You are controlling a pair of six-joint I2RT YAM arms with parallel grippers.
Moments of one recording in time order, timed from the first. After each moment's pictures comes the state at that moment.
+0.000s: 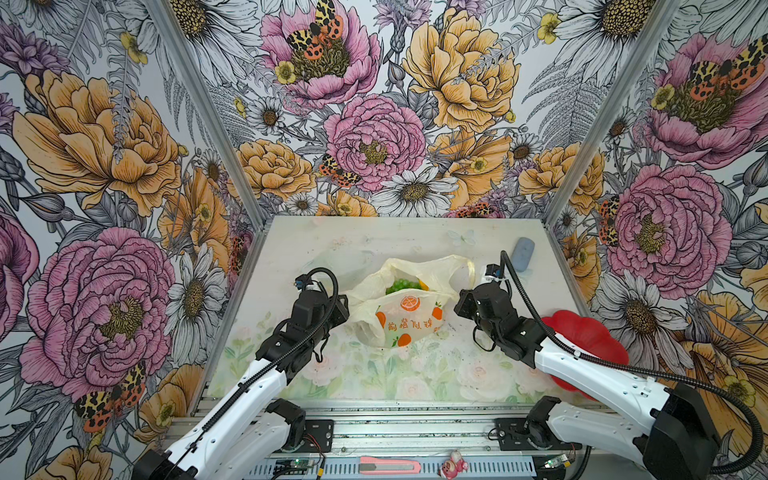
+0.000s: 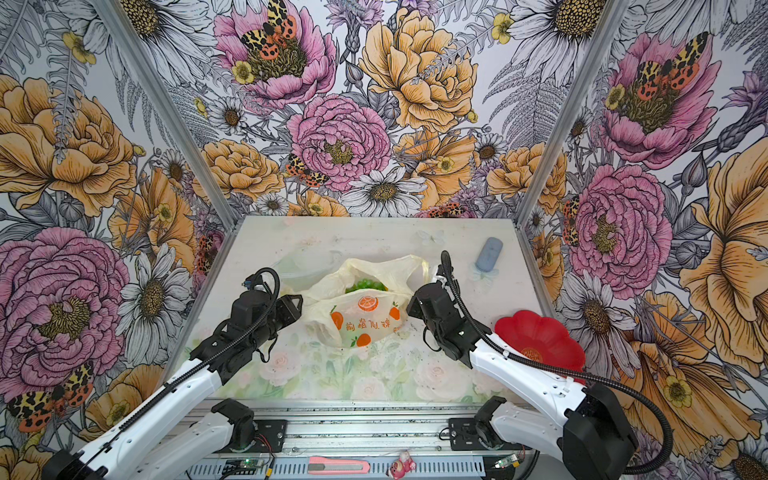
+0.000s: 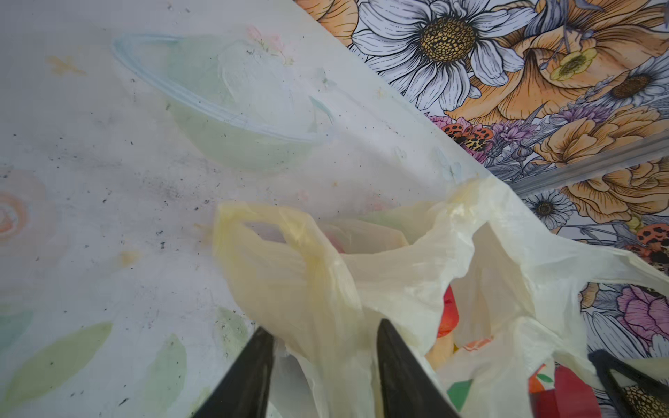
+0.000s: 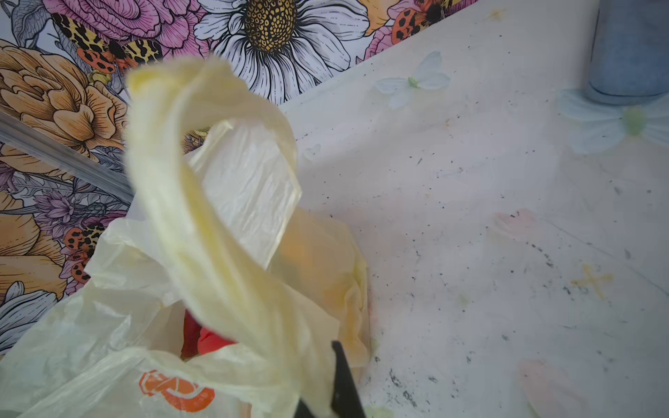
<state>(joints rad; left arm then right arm) -0.47 0.82 0.61 -0.32 -0.17 -0.80 0.66 1.09 0.69 -0.19 0.33 0.76</state>
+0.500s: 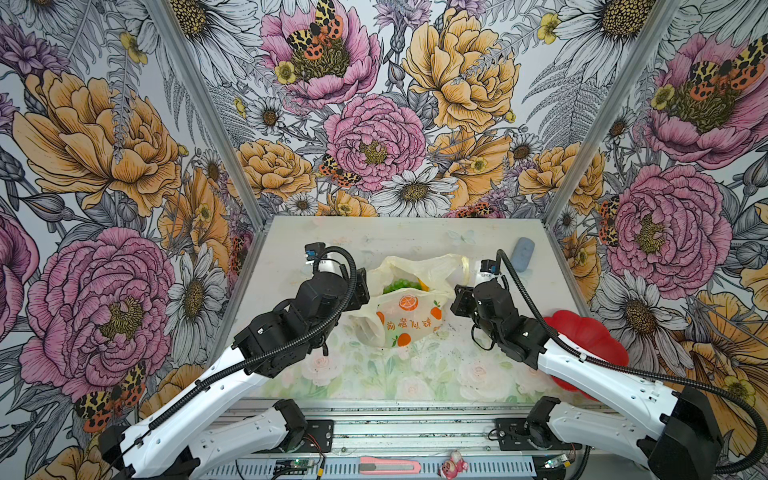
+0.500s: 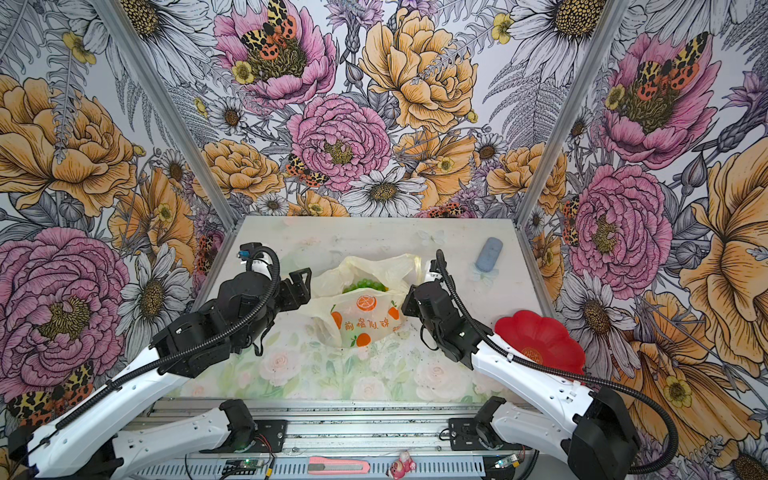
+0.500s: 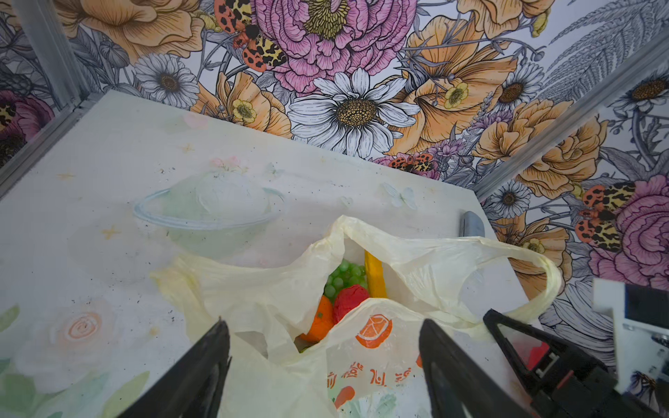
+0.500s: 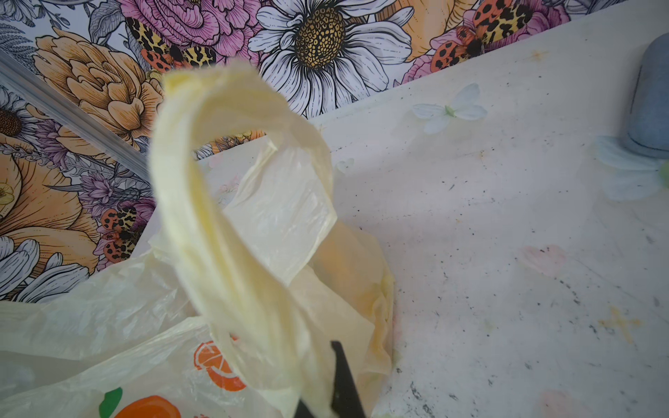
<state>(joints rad) -0.92 0.96 1.21 -0.73 -0.64 -0.67 0.71 1.07 0.74 -0.18 0.33 0.67</state>
